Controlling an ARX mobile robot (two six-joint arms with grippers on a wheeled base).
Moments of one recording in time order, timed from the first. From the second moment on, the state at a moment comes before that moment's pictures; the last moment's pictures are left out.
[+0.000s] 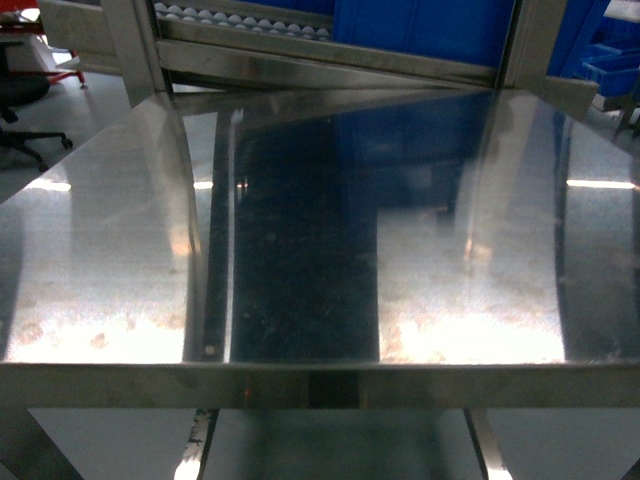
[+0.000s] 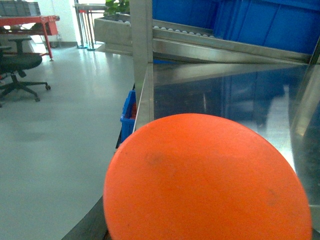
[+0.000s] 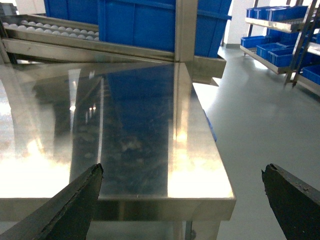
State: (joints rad) left arm 0.00 0.01 0.01 -0.01 0.00 0.00; right arm 0.00 0.00 0.01 0.00 0.00 0.00
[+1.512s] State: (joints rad) left arm 0.00 0.01 0.01 -0.01 0.00 0.00; right arm 0.00 0.00 0.01 -0.01 0.00 0.00
